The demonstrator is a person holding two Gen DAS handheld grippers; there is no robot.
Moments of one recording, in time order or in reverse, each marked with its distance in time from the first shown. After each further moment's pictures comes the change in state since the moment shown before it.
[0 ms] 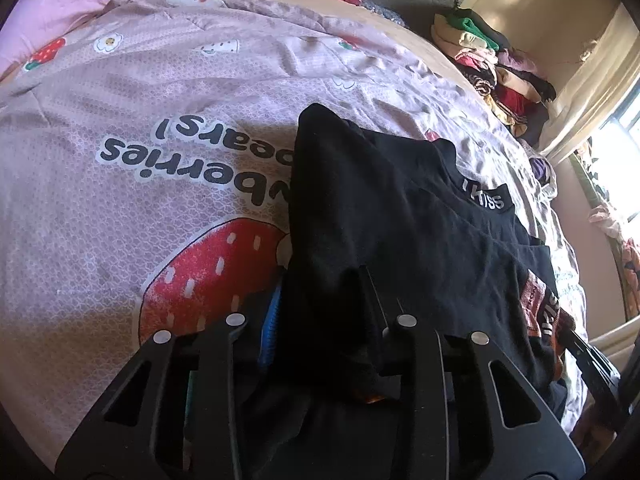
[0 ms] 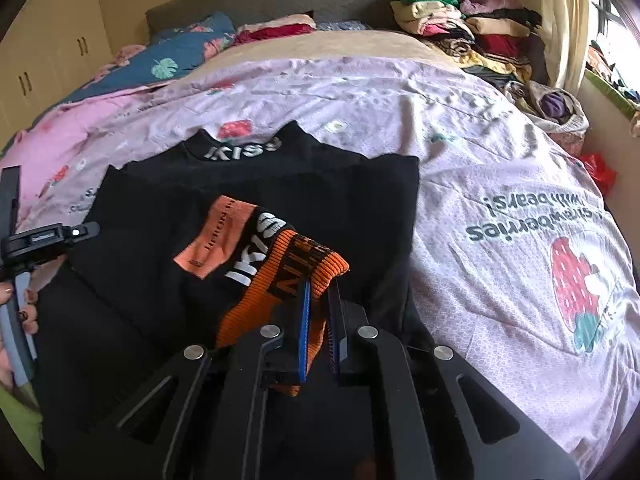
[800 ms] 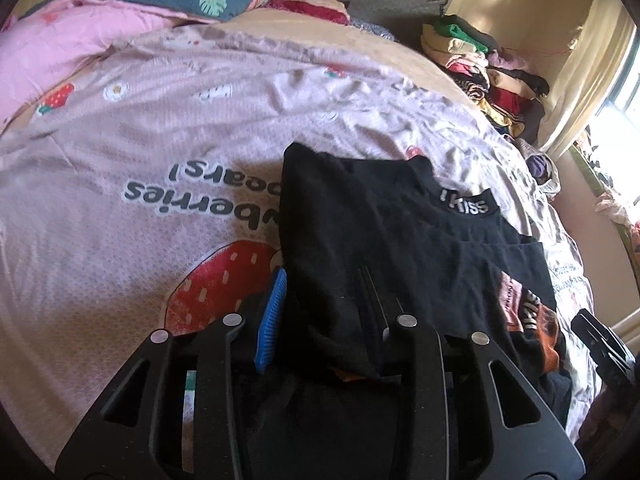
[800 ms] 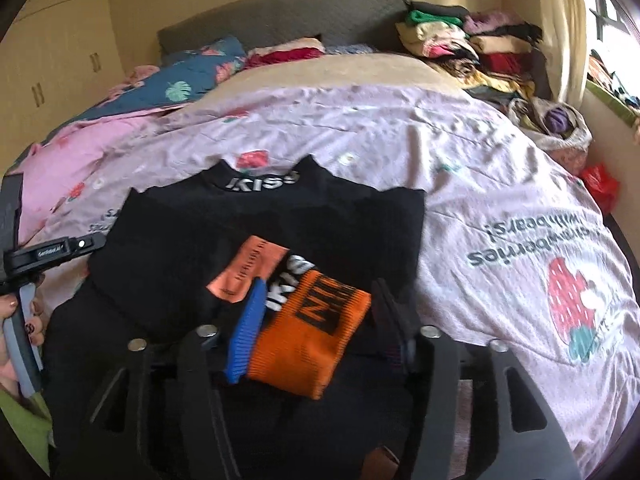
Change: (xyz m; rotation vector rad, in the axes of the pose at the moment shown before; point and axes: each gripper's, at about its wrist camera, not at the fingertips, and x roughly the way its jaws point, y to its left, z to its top) left arm -0.037 -0.024 0.000 0.078 -0.084 0.041; right arm -0.030 0.010 0.008 -0.019 -0.103 0.060
